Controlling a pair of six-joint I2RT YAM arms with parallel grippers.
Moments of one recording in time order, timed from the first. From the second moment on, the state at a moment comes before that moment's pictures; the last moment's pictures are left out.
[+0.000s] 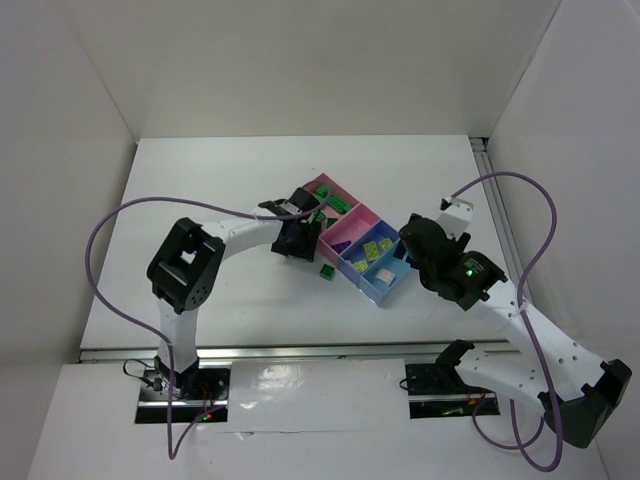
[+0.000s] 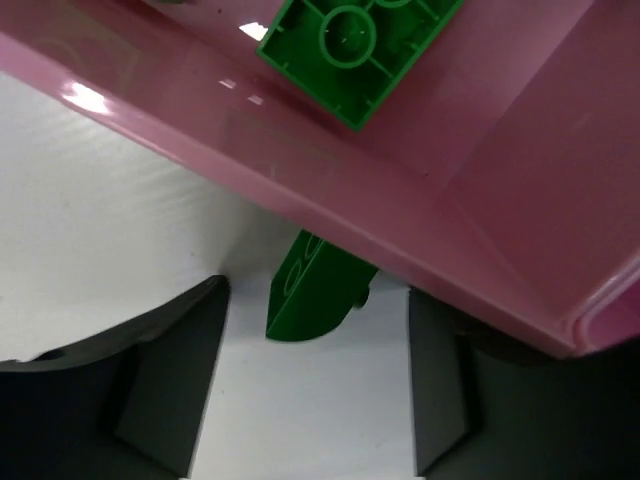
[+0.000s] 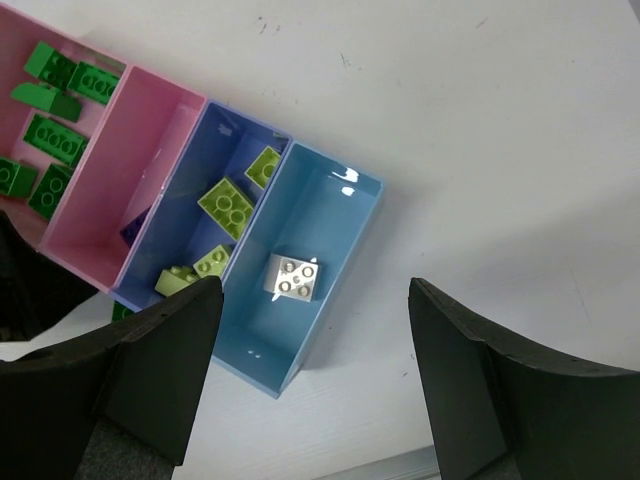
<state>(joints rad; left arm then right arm) -0.61 1.95 1.34 -0.56 -0.10 -0.39 0.66 0.92 0.94 -0.84 0.72 0.82</state>
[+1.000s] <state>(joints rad) -0.58 2.01 1.86 -0.71 -0.08 -0.39 0.65 0.95 0.94 -0.80 0.69 0.80</state>
